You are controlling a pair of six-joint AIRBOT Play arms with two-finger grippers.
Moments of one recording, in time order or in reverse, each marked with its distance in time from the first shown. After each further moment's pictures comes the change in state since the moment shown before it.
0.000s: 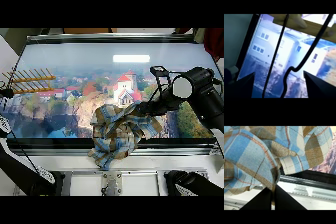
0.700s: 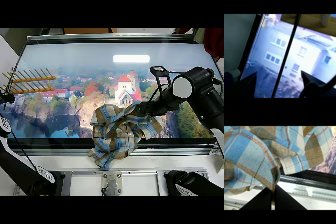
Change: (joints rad) left arm 0.043 -0.074 -0.019 0.010 0.109 0.022; right arm 0.000 0.000 0.000 0.000 0.000 0.000
